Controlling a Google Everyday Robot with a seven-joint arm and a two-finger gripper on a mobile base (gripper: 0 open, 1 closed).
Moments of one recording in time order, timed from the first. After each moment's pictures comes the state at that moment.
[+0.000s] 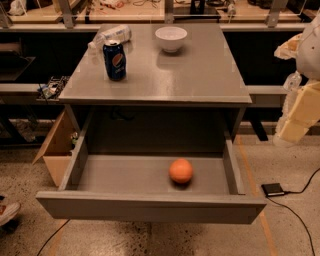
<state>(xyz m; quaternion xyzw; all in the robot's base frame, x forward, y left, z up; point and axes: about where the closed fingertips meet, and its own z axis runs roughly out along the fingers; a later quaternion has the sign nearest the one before) 0.438 -0.211 0.995 -0.60 0.78 -0.06 0.19</state>
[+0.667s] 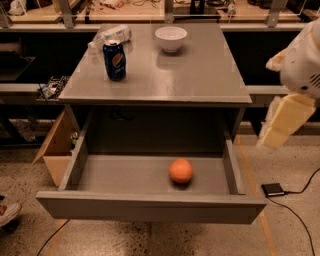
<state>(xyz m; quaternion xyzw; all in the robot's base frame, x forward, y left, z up) 0.446 -0.203 0.969 -0.58 0.79 -0.04 0.18</state>
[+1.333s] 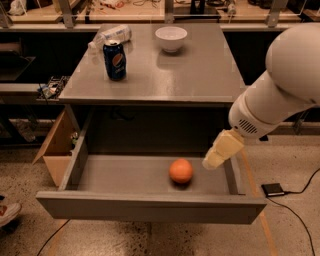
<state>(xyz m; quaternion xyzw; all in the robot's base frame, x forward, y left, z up) 0.479 -0.162 0.851 -0.45 0.87 0.00 0.20</state>
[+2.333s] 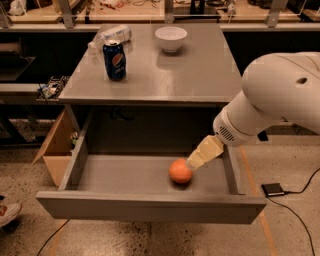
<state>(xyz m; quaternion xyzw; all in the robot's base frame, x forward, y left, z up) 0.493 -0.139 0.810 -0.37 0.91 0.03 0.20</state>
